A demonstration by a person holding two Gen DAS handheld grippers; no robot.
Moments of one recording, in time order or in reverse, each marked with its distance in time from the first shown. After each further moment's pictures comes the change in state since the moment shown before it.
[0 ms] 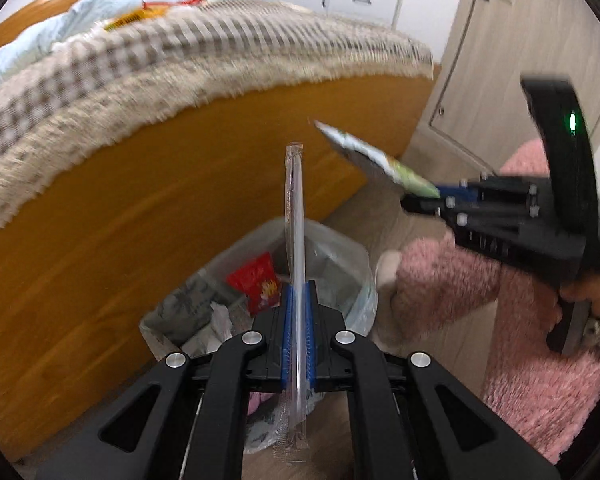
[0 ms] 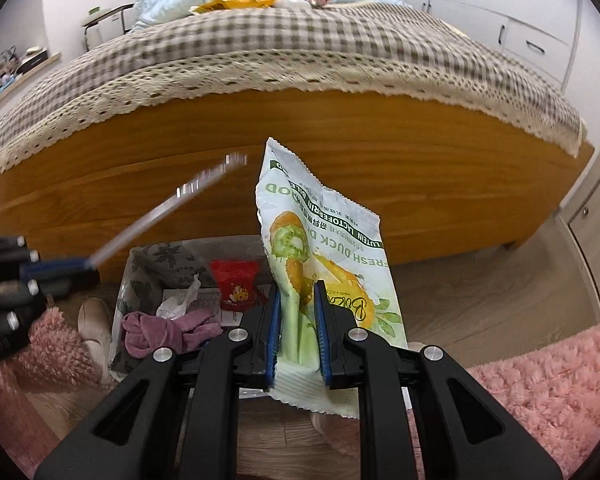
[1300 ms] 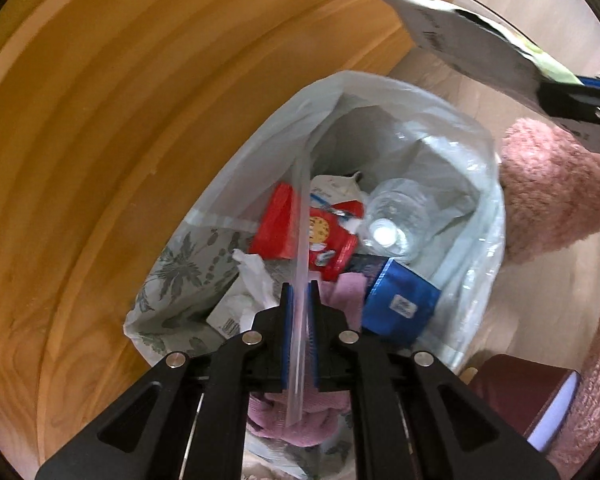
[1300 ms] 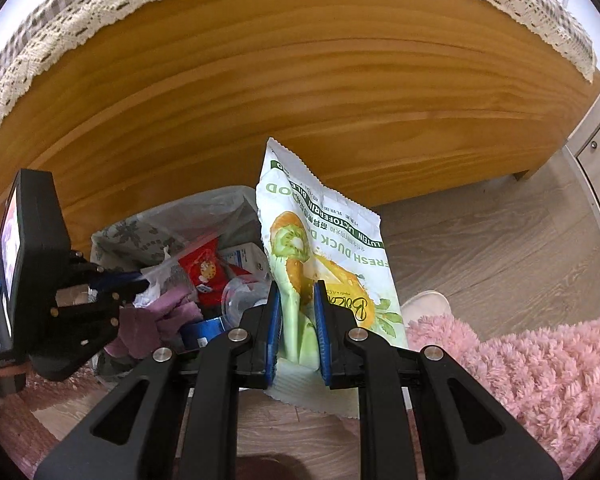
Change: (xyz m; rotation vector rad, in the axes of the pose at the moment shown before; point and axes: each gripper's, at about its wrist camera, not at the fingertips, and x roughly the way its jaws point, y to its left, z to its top) left arm 0.152 0.038 -0.009 0.134 0.437 0.147; right arm 0.070 -0.021 0.000 0.107 0.238 -0.006
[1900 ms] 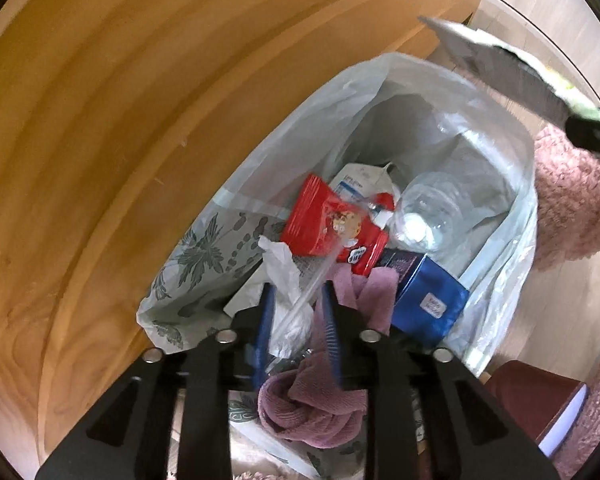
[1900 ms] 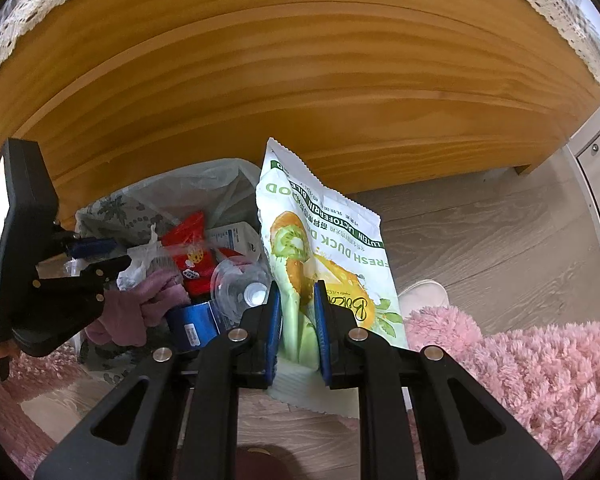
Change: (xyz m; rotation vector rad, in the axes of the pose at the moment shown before) left arm 0.010 0.011 -0.003 -0.049 0.029 0.048; right arm 0.021 0.006 -0.004 -0.038 0.058 -0.032
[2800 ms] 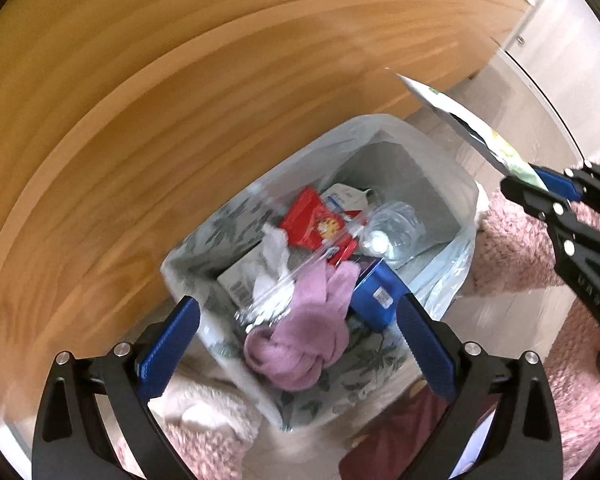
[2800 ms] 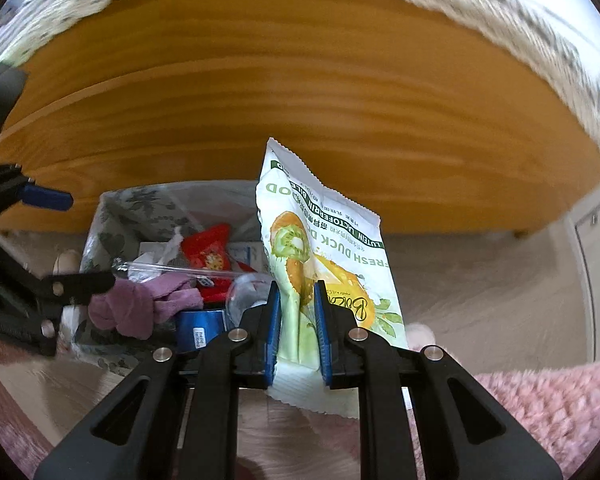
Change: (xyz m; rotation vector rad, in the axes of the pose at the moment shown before) left arm -0.068 0.027 -0.024 -0.219 -0.030 -0.113; right arm -0.031 0.037 -0.010 -0.246 -0.151 -0.020
